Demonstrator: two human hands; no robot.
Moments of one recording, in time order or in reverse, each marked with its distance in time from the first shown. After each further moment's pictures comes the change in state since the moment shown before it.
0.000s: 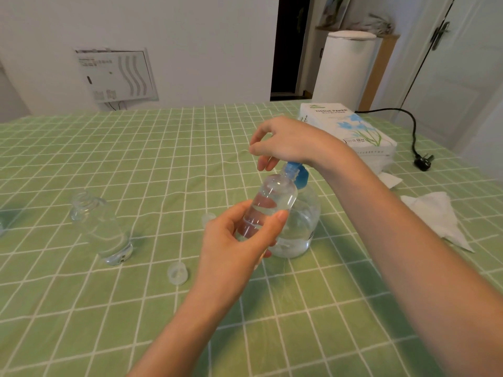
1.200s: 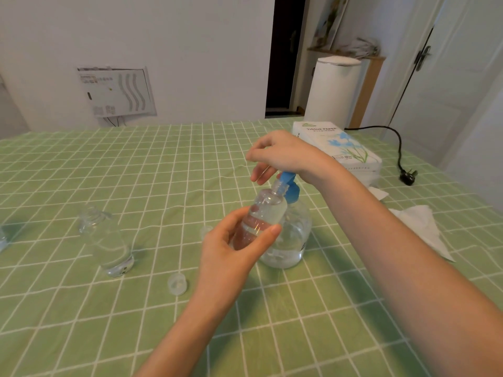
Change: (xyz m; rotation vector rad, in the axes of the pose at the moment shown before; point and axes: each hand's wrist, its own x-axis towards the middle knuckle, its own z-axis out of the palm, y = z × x) left_hand 0.004 -0.006 -0.003 -0.004 0.002 0.075; right_hand -0.003 -0.001 -0.006 0.238 0.028 0.027
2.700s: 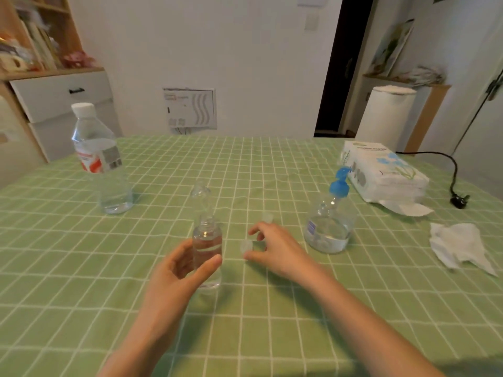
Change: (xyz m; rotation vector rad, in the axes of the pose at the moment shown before) left_hand -0.120 0.015 -0.125 0.069 0.272 -0.123; right_hand -0.085 0.020 0.157 -0.233 -0.099 -0.208
